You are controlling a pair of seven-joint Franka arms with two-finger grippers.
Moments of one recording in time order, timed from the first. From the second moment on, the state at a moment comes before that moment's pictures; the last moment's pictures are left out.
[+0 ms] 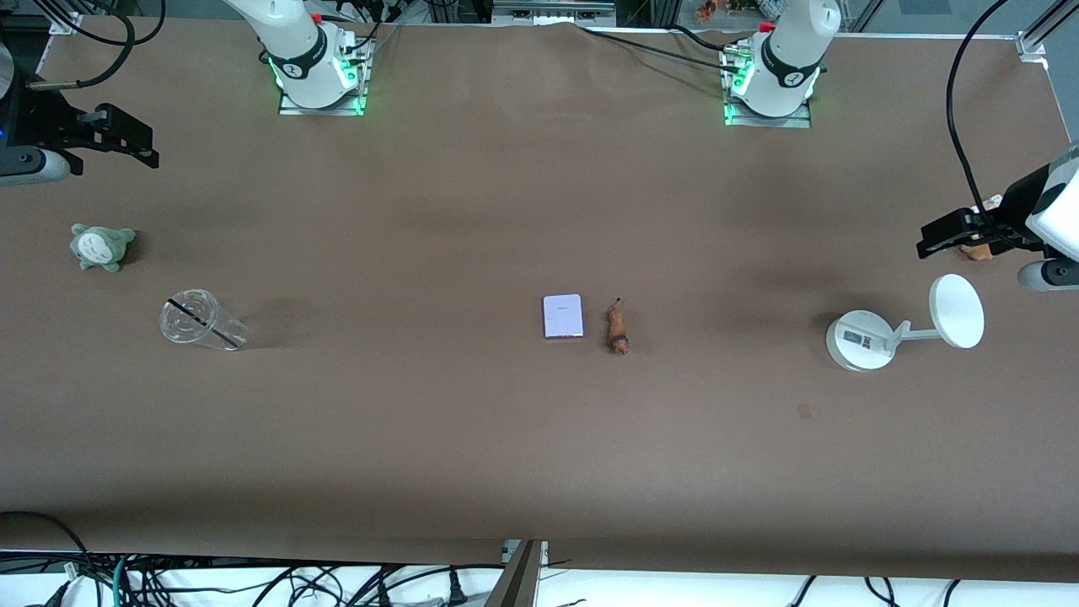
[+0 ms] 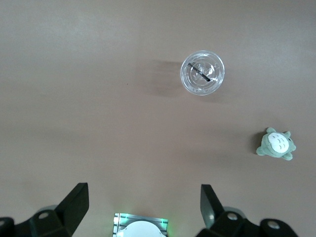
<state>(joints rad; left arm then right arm) -0.04 0.15 0.07 -1.48 -0.02 1.55 -0.05 0.07 -0.06 -0.05 -1.63 -0.01 1.46 -0.10</state>
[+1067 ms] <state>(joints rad) -0.33 0.34 0.04 -1.48 -0.06 1.73 -0.36 0.12 0.01 -0.05 -1.62 -0.01 1.46 -0.10</state>
